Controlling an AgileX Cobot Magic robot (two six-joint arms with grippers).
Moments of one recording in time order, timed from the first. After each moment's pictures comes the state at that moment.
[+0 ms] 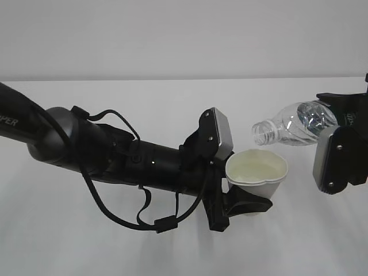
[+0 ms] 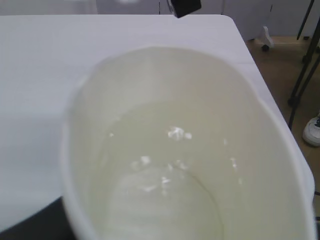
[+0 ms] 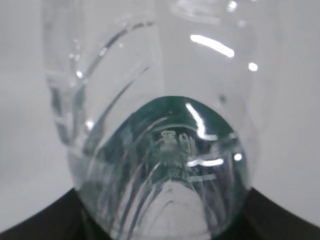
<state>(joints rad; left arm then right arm) -0.70 2.15 -1.13 1.16 -0.87 -0.60 0.16 1.40 -0.39 -0.15 -0.66 -1.50</state>
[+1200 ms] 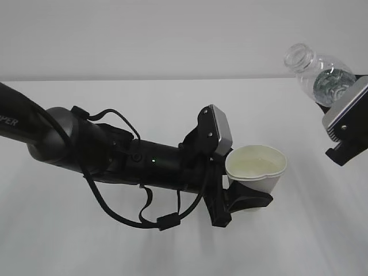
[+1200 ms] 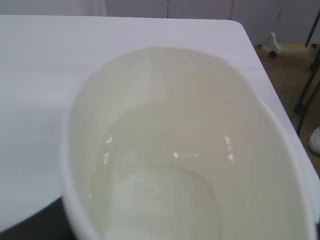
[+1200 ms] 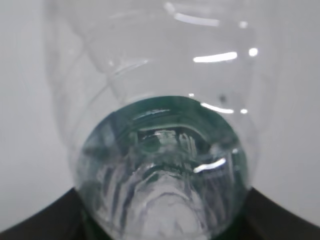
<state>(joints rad) -0.70 2.15 -1.13 1.12 -0.87 -0.60 0.16 1.40 -0.39 -0.05 -0.77 -0.96</state>
